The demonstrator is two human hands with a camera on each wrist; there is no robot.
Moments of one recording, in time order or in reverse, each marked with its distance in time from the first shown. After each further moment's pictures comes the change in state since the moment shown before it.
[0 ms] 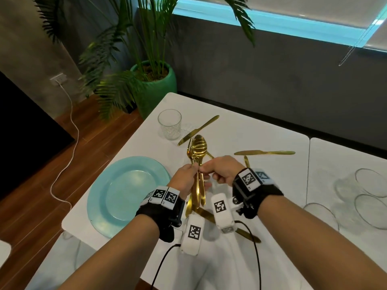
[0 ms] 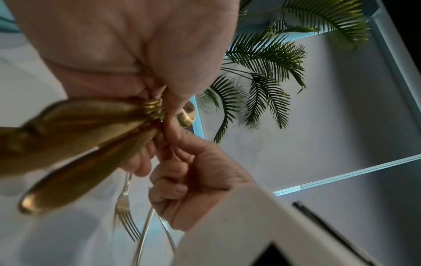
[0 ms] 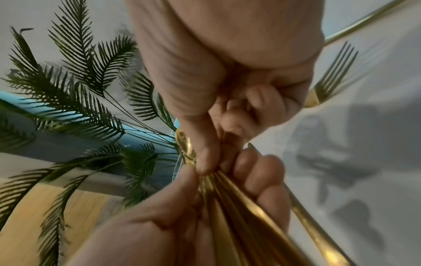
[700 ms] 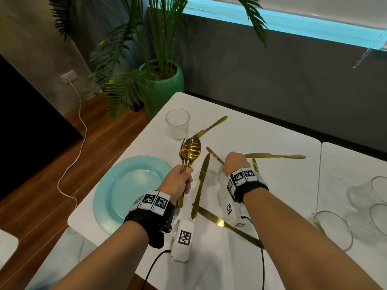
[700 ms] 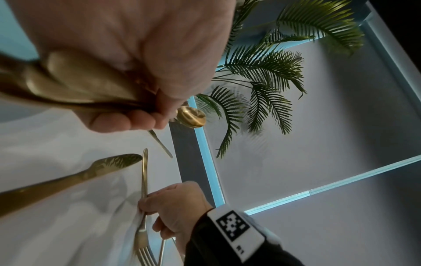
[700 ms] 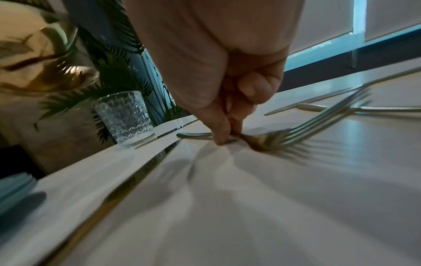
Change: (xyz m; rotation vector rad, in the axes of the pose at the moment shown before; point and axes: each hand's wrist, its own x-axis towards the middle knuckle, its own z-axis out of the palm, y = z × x) left_hand -0.002 -0.001 -0.038 0.254 0.121 0.070; right_hand 0.036 0.002 -0.003 -0.851 0.393 -0.105
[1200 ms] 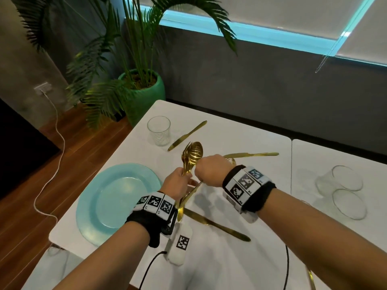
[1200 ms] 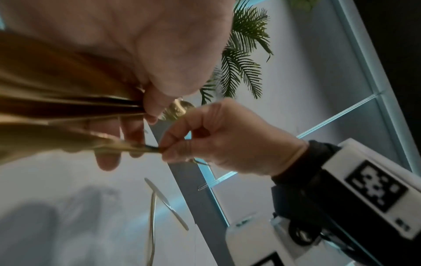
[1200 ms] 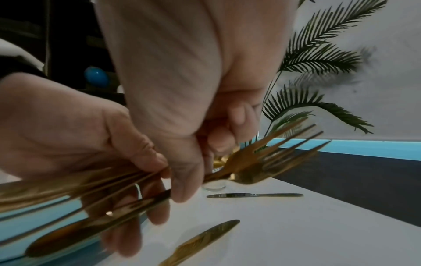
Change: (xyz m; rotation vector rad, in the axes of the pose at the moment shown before) left_hand -0.012 0.016 0.033 0.209 -0.115 0.053; right_hand -0.081 -0.015 -0.056 -0.685 -0.045 -0.695
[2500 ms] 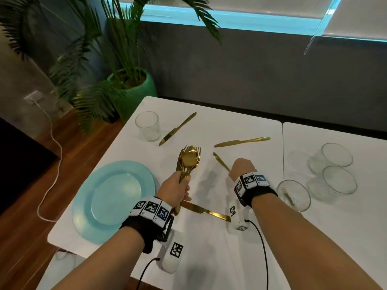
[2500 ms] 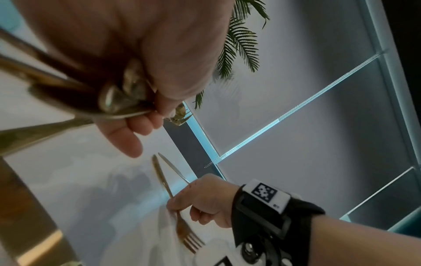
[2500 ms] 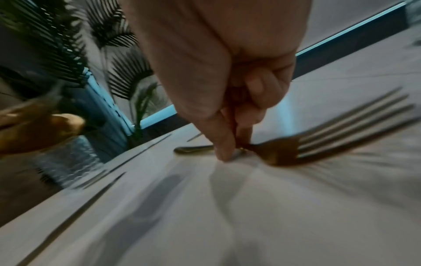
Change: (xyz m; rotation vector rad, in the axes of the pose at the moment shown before) left_hand -0.021 -0.019 0.019 0.203 -0.023 0.013; right_hand -0.020 0.049 0.115 0.841 0.028 0.909
